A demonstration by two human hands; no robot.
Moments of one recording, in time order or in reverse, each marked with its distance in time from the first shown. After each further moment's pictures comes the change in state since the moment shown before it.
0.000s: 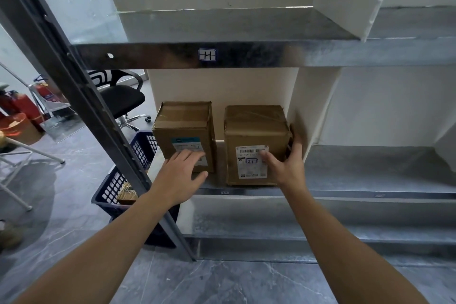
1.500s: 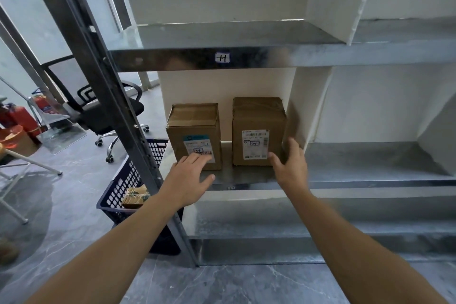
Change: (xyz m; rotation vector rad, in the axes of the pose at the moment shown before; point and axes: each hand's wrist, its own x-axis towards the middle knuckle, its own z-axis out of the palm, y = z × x) left_hand -0.034 0.002 -0.010 -0.011 0.004 0.069; right_hand -0.046 -0.025 0.007 -0.403 0.107 0.076
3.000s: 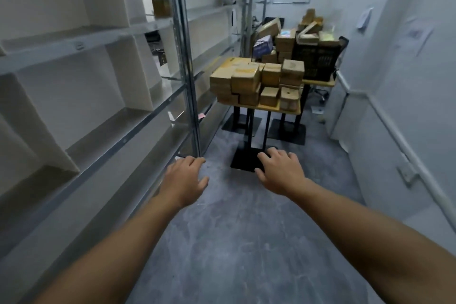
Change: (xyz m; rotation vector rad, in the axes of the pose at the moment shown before) left_hand -0.102 0.746 0.177 -0.090 -0.242 1.115; right_hand -0.346 0.299 -0.633 -1.069 0.424 0.658
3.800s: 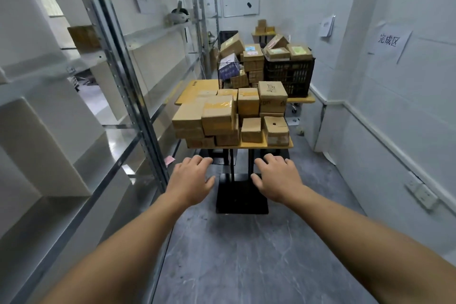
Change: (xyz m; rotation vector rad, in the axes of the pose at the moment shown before) left_hand 0.396 -0.018 0.049 0.055 0.007 0.300; right_hand 0.316 0.081 0.011 0.039 0.040 0.210
